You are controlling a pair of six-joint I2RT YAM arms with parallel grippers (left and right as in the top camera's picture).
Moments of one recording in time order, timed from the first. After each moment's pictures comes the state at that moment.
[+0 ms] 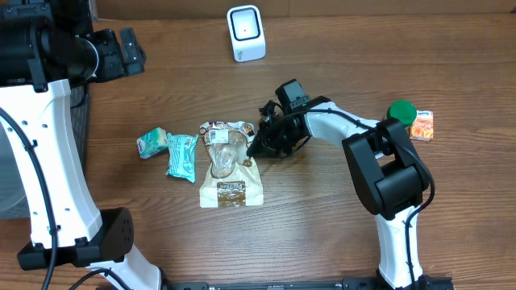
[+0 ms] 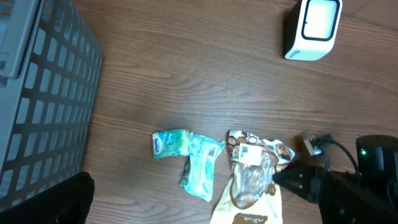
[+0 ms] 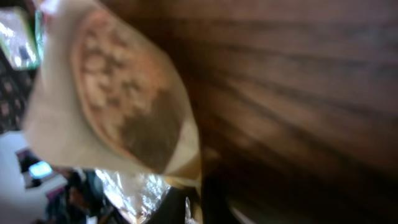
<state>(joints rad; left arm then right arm) 0.08 1.86 2.51 -1.69 0.04 -0.20 0.45 2.24 1.42 -0.53 -0.80 0.49</state>
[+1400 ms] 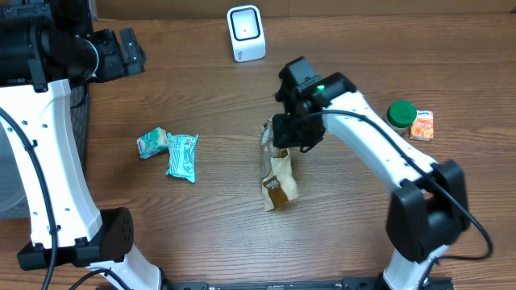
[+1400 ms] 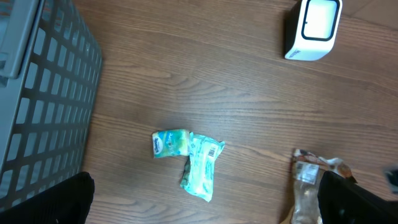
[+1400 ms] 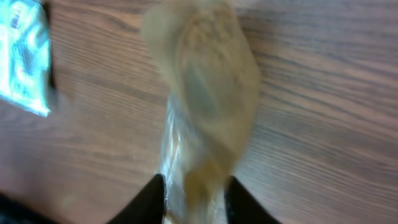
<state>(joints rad) 0.08 1.86 2.51 -1.69 0.04 -0.20 0.51 1.92 1.57 -1.05 -0.27 0.33</state>
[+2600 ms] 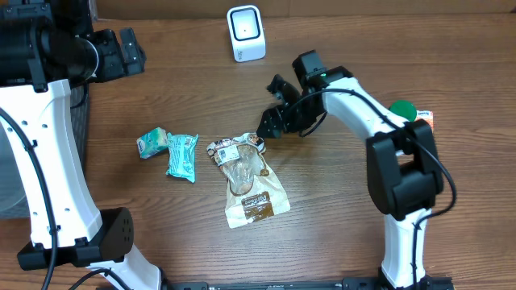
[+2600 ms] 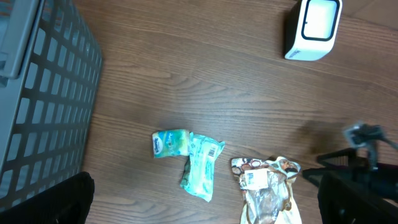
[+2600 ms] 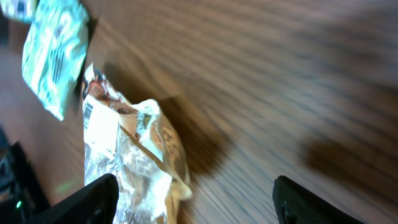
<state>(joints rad) 0.08 1.86 2.51 -1.69 0.04 -0.20 0.37 2.20 1.63 -0.84 -0.65 -0.09</state>
